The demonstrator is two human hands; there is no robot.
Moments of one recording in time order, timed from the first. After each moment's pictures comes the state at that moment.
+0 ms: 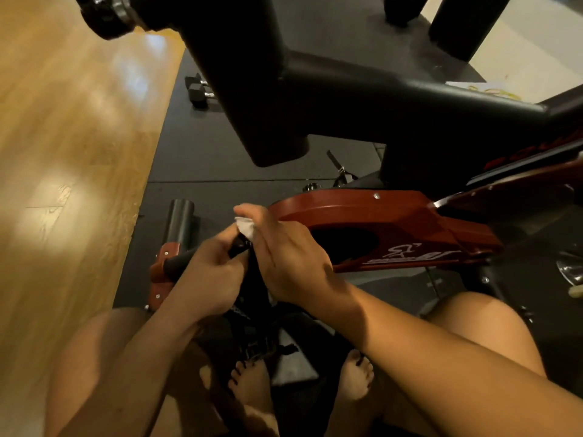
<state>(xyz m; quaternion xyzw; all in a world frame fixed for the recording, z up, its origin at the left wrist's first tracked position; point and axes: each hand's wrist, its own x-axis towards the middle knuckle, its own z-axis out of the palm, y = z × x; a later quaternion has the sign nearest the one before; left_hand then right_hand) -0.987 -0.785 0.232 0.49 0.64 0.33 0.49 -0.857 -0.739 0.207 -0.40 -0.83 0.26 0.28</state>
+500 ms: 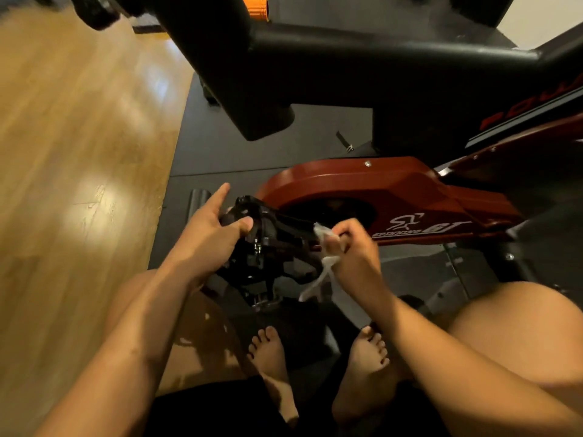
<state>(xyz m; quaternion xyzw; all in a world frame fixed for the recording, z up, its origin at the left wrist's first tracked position) -0.979 -0.791 0.232 0.44 0.74 0.30 0.42 -0.761 -0.767 0.125 -0.60 -0.57 0.39 0.40</state>
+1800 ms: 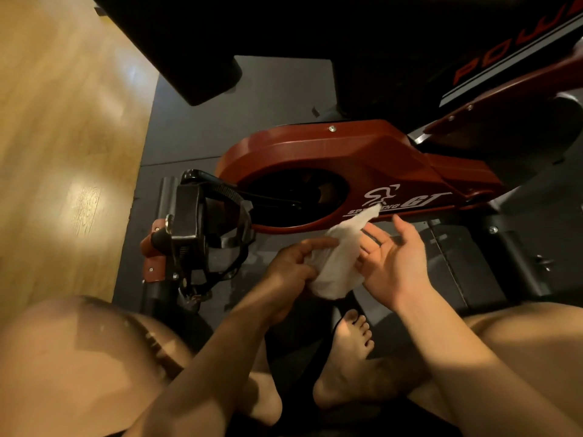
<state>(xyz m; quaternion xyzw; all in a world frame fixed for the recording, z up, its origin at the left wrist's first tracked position) -0.842 -0.807 0.130 0.36 0.56 0.30 0.69 -0.676 -0.783 0.119 -0.46 -0.03 0.74 0.50</state>
